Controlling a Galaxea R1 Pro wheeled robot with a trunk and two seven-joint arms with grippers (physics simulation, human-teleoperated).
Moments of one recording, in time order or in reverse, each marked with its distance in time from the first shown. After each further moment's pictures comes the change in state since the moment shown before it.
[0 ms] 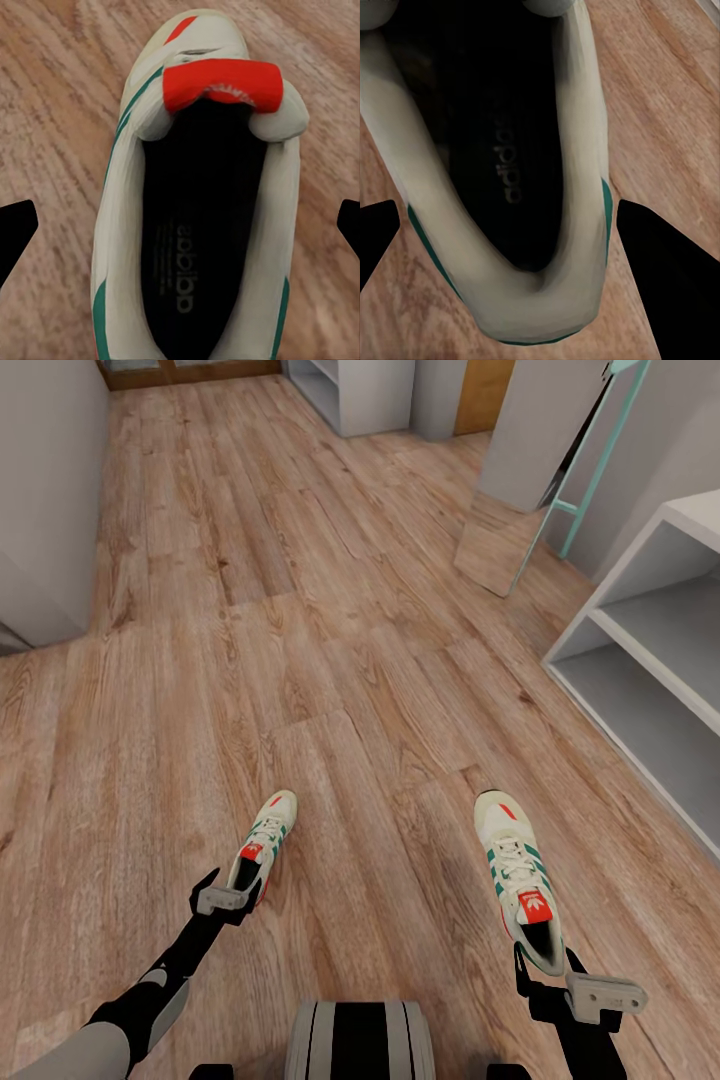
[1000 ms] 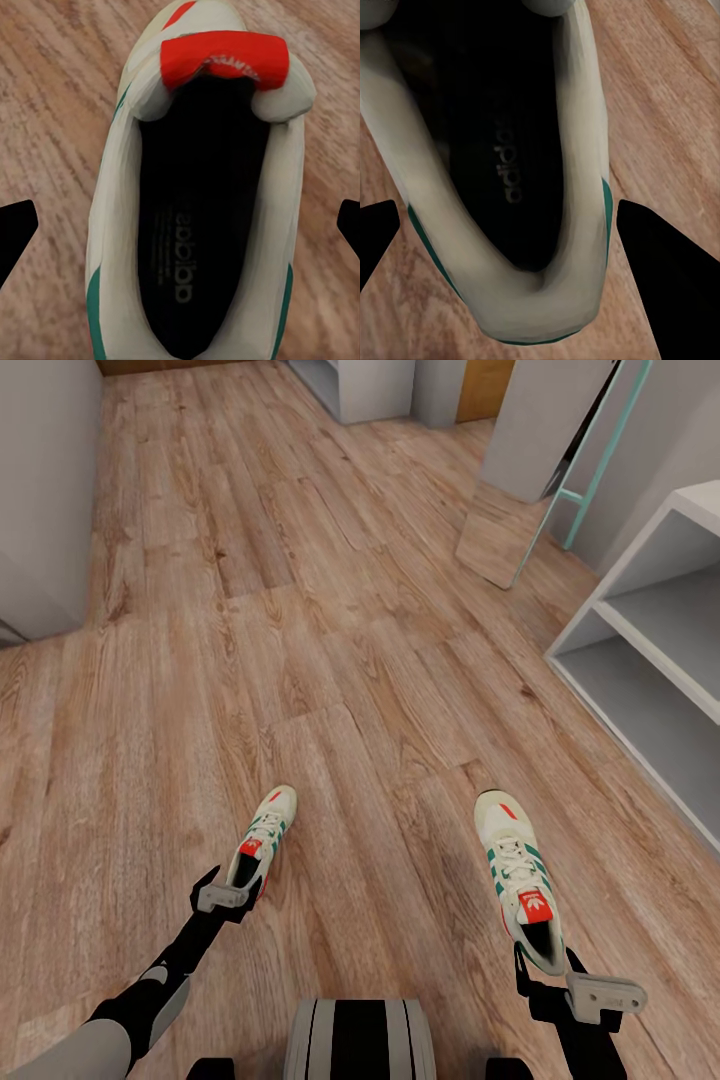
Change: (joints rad) left arm -0.007 0.000 0.000 0.000 0.000 0.000 0.000; right arm 0.000 0.000 0.000 -0.001 0.000 0.000 -0.001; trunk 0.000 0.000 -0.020
